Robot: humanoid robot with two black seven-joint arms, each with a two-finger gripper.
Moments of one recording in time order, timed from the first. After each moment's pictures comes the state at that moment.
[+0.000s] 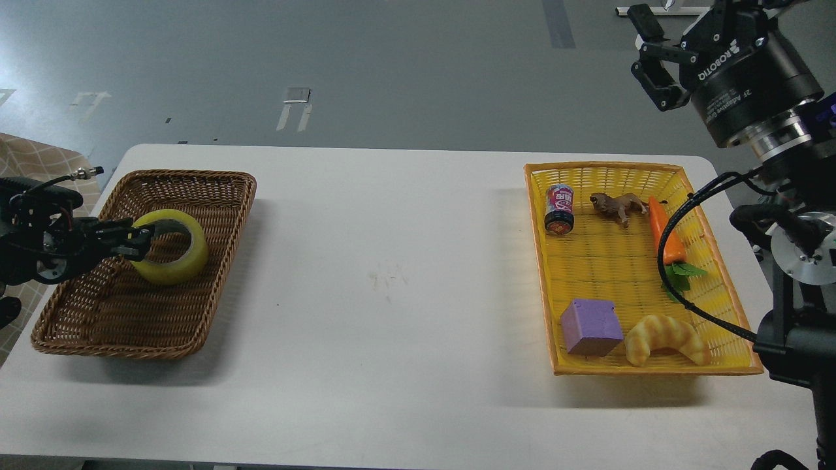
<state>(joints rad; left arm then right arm) -0.61 0.89 -0.45 -0.92 1.79 -0.11 -0.25 0.45 -0.10 1.55 1.73 -0.92 0.16 -0.28</state>
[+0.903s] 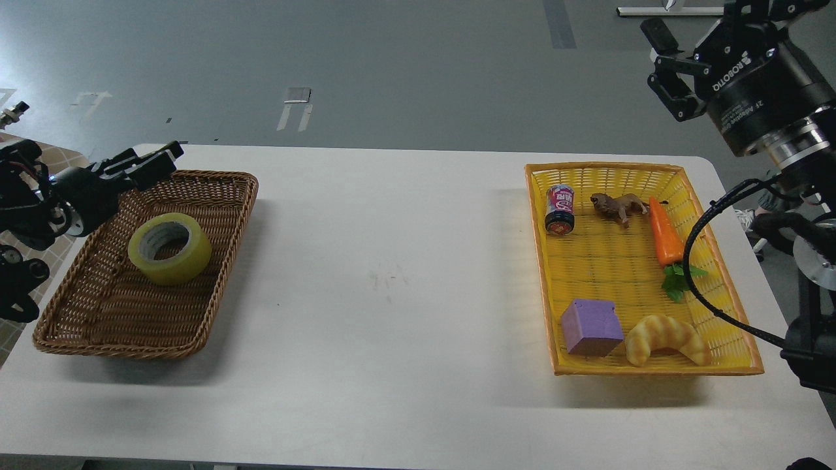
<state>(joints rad) -0.62 0.81 -0.60 -0.93 1.31 0.12 -0.42 0.42 -0.22 1.55 1.73 -0.92 0.21 -0.28</state>
